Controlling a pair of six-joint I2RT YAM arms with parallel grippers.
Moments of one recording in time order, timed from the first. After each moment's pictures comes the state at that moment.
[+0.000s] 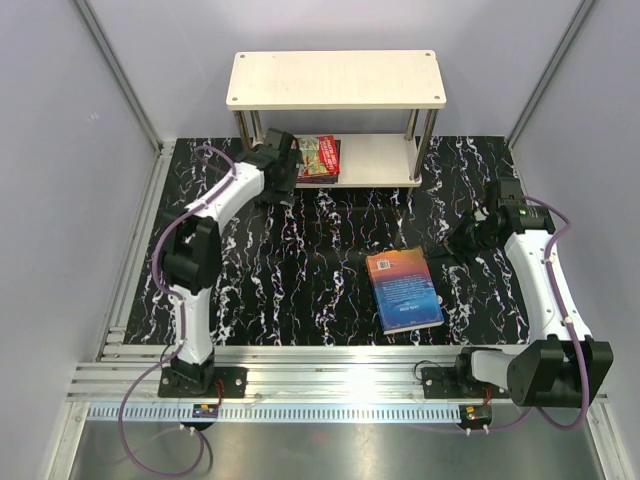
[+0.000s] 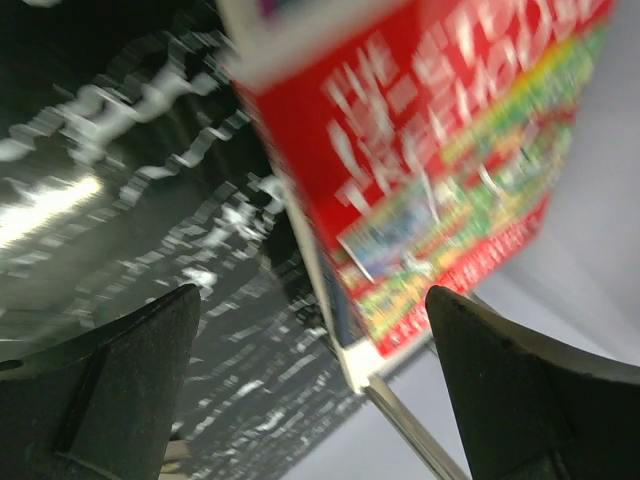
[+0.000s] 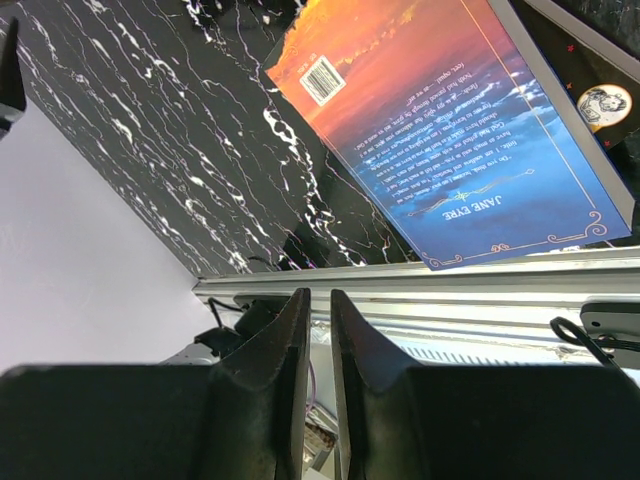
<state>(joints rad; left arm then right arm) -0.39 2.06 1.78 -0.64 -0.17 -1.75 -0.03 1.23 1.16 -1.12 -0.46 0.75</state>
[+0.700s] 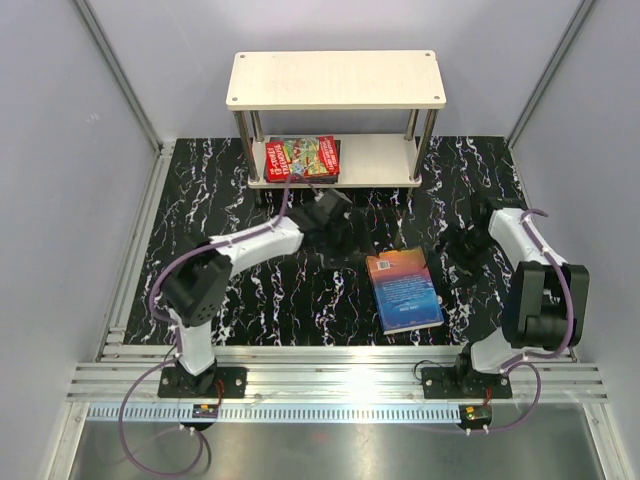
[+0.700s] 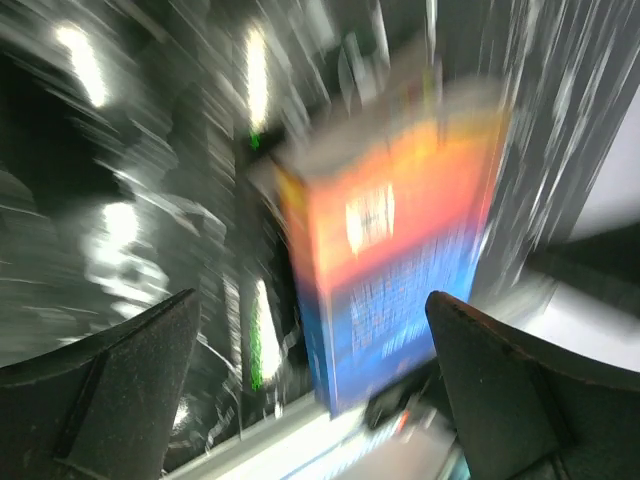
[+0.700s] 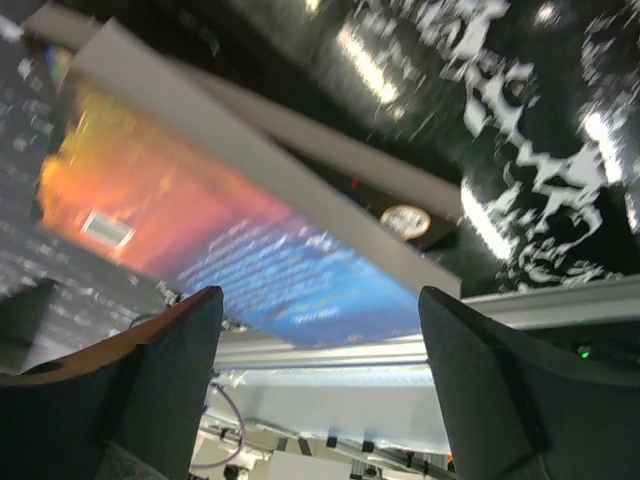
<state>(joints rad) -0.75 1.85 1.35 -0.42 0.20 -0.99 -0.08 1.54 1.09 -1.06 -0.24 0.60</state>
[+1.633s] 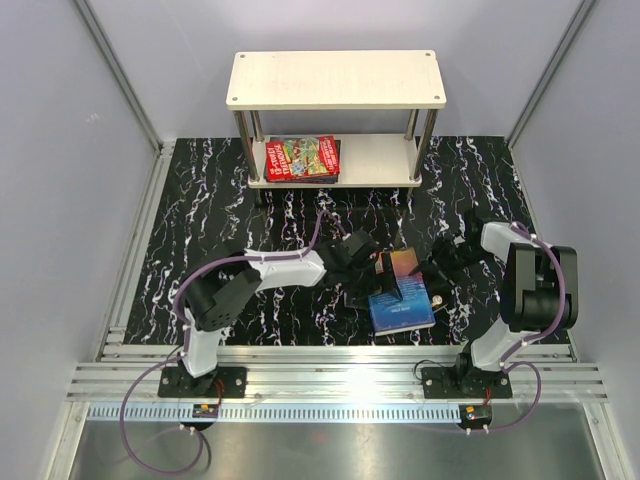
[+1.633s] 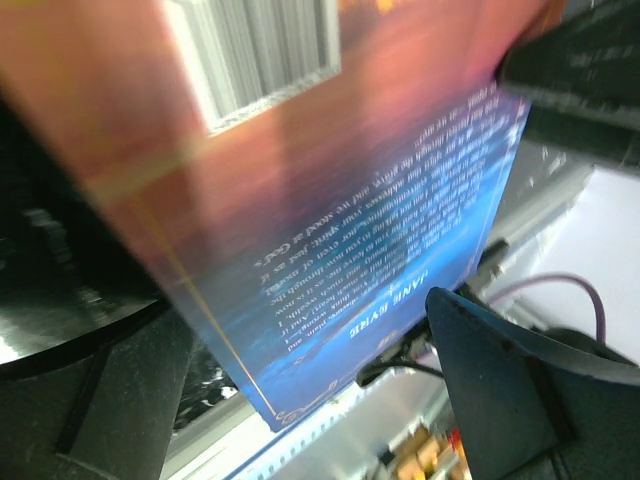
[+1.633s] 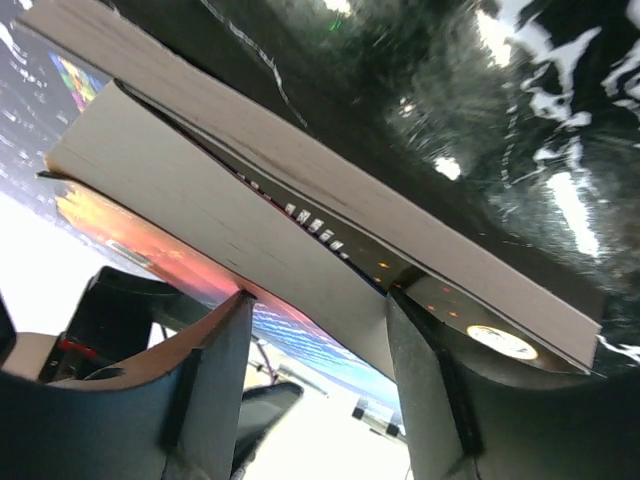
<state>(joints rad) -0.98 1.95 1.22 -0.19 0.30 -1.14 -0.10 1.66 0.90 -0.74 -0.52 0.57</state>
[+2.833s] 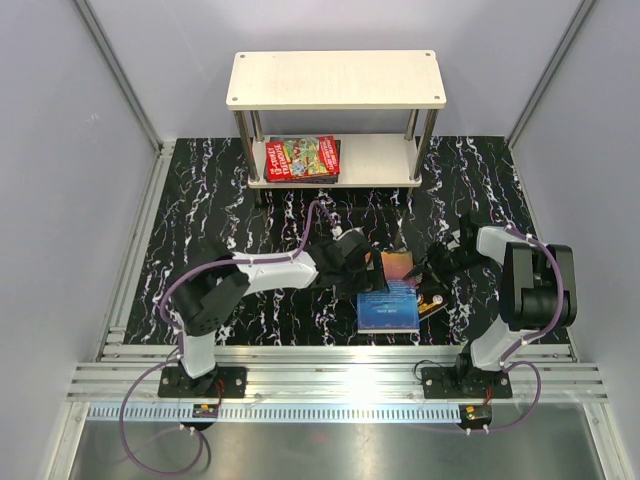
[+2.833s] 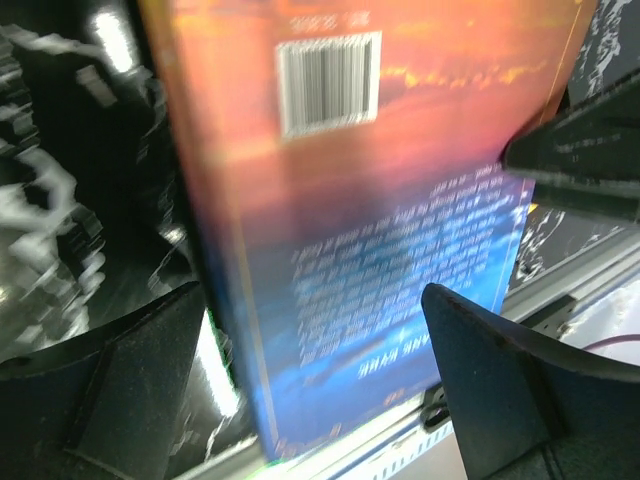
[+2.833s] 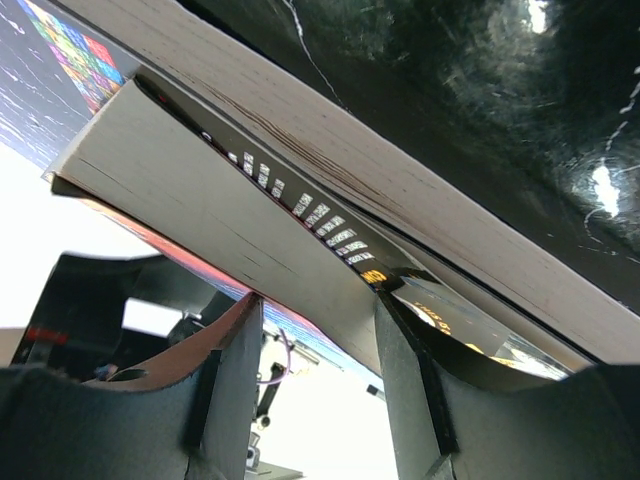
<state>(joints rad) -0.98 1.85 1.17 -0.26 0.07 -1.04 -0.07 1.67 0.84 -0.70 -0.62 0.60</state>
